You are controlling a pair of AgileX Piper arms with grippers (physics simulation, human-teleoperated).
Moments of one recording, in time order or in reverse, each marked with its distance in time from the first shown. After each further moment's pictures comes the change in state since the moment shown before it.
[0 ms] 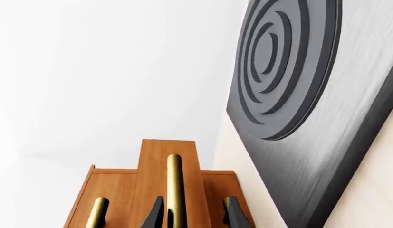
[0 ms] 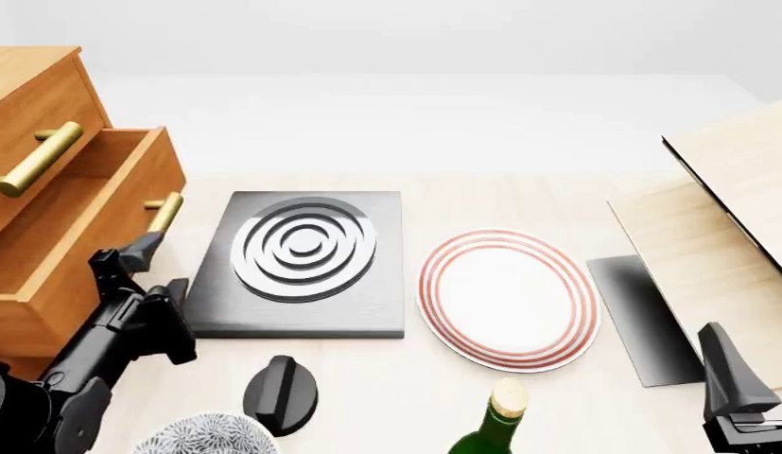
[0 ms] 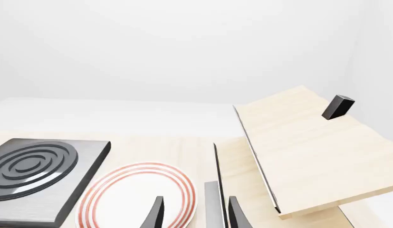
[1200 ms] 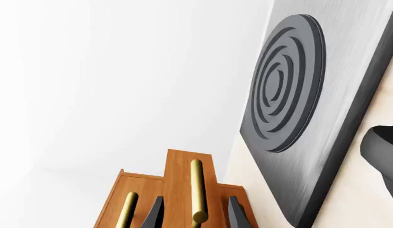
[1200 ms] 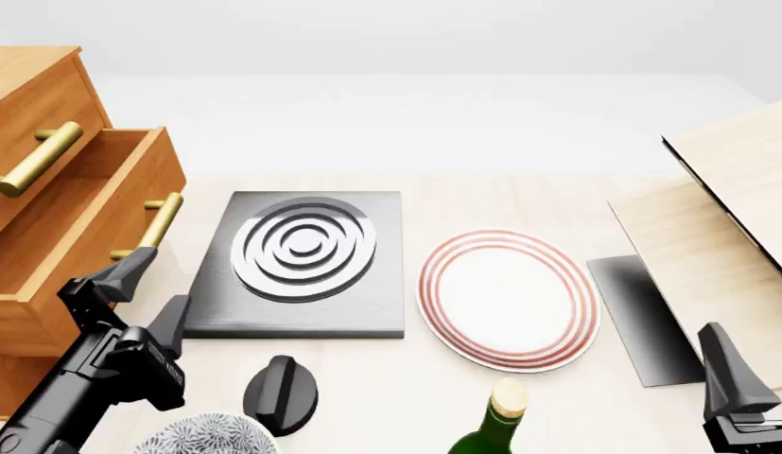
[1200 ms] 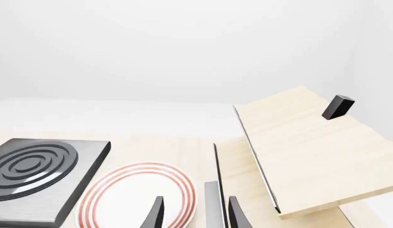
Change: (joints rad) left arm -0.116 -0.282 0.183 0.000 -0.050; right arm 0.000 0.000 0.000 0.000 0.000
